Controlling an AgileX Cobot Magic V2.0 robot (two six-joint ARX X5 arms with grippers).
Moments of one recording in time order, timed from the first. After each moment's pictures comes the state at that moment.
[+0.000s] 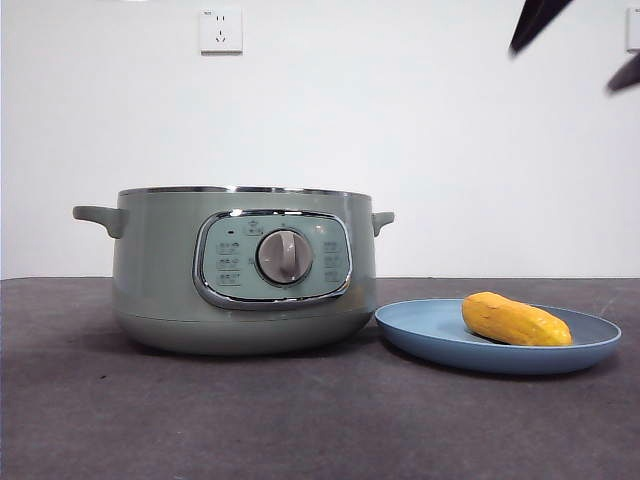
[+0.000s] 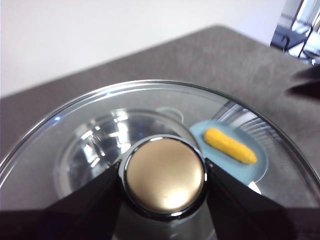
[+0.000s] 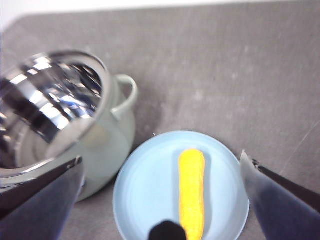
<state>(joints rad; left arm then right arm) -0.40 0.97 1.23 -0.66 0.24 0.07 0.28 0.90 0.88 -0.45 -0.11 0.14</state>
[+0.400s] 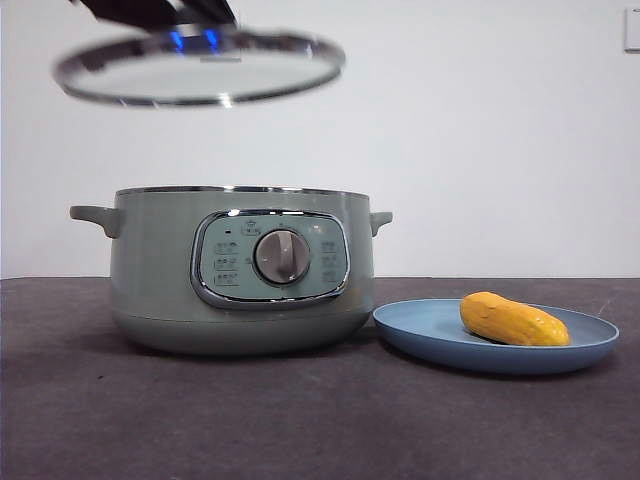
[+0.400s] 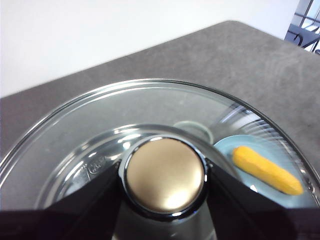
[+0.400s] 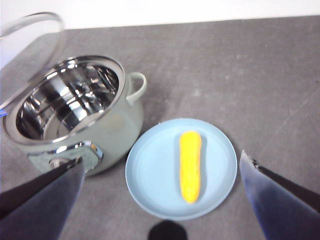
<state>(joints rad) -0.40 1.30 1.16 -0.24 0.24 0.07 0.28 0.61 0.88 -0.71 -0.11 0.14</state>
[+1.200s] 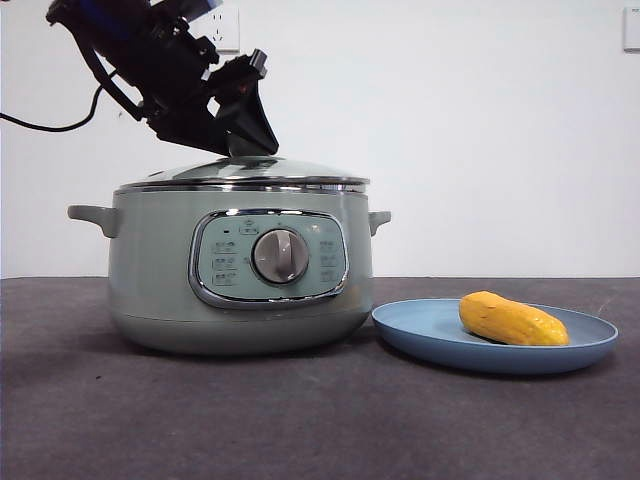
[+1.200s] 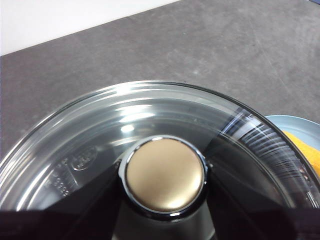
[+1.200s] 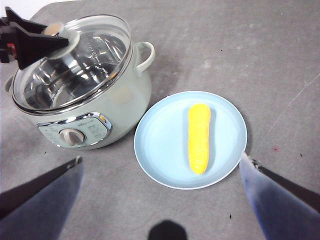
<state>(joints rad) -0.41 1.58 1.16 -0.04 0.21 0.08 0.28 0.59 0.88 -0.80 -0.16 0.14</state>
